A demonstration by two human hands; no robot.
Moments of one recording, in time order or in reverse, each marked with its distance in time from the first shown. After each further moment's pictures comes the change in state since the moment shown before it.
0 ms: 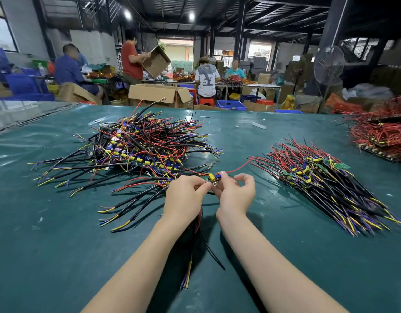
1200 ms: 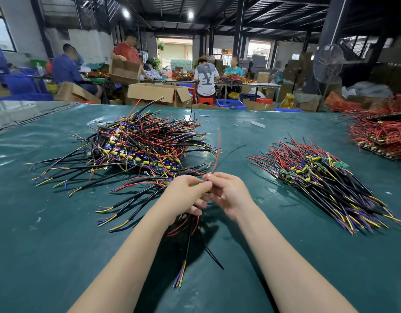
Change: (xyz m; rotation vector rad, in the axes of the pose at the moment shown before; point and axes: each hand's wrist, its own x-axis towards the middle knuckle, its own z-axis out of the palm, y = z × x) left_hand 0.005 0.004 -0.012 -0.473 -0.419 -0.324; right_hand 0.015 -0.020 -0.012 -0.370 -0.584 0.322
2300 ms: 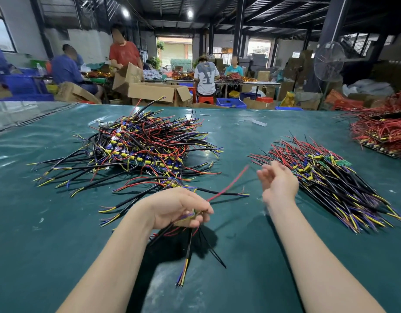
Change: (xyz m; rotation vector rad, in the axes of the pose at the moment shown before) left_hand -0.011 -0.001 -0.021 -0.133 -0.424 -0.301; right_hand 0.009 -0.023 -0.063 0.524 0.624 -0.338
